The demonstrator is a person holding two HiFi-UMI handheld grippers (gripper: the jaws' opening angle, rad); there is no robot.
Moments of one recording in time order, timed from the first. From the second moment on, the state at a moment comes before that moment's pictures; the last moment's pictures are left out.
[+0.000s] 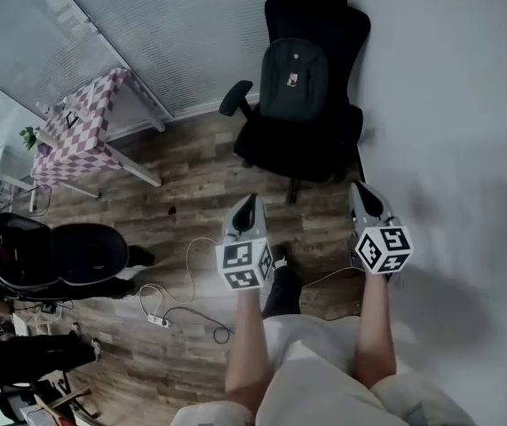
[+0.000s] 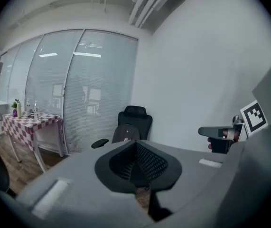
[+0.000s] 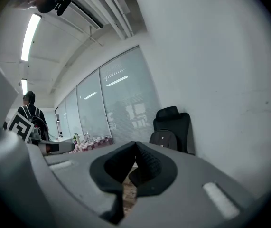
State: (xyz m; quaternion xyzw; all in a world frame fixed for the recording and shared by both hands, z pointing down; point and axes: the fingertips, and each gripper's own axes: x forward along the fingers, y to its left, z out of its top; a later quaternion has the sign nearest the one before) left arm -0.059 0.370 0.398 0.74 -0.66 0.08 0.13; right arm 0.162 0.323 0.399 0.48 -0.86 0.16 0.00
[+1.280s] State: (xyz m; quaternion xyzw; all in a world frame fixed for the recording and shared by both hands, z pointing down) left arm -0.197 0.140 0.451 0.77 -0.61 0.07 0.17; right arm 0.031 0.118 0.442 0.53 -0.83 0.15 0.06
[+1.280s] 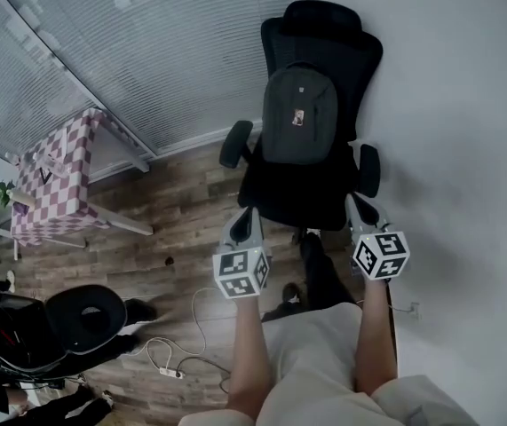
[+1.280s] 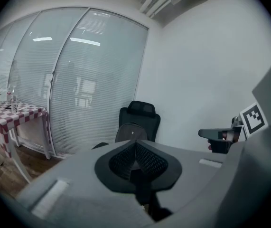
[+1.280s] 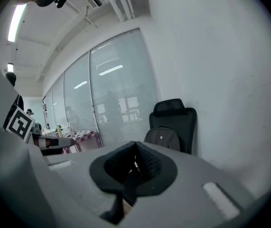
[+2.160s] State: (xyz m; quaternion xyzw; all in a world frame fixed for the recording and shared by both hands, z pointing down) left arm -0.148 -0.136 0.479 0.77 -0.59 0.15 0.20; right arm 0.069 -0.178 0.461 0.52 -0.82 0.23 0.06
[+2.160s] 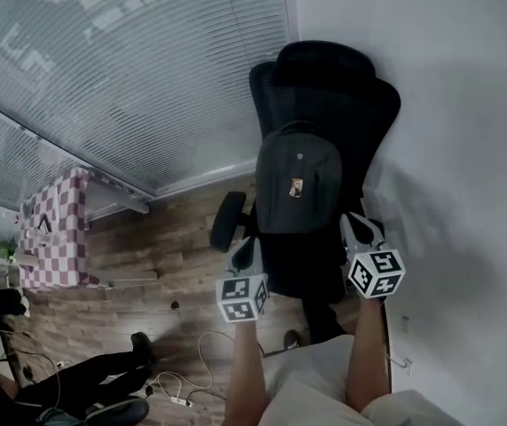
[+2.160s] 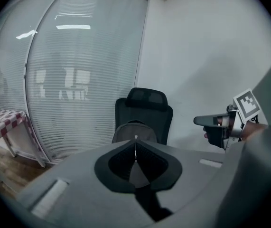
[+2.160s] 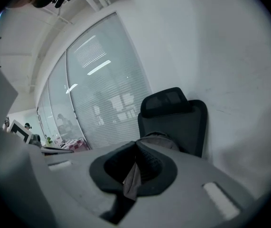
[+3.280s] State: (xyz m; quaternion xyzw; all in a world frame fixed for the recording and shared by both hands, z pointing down) left arm -0.179 -0.356 0.753 0.80 -0.48 0.24 0.28; right arm 0.128 -0.361 0.760 0.51 -0.80 0.30 0.14
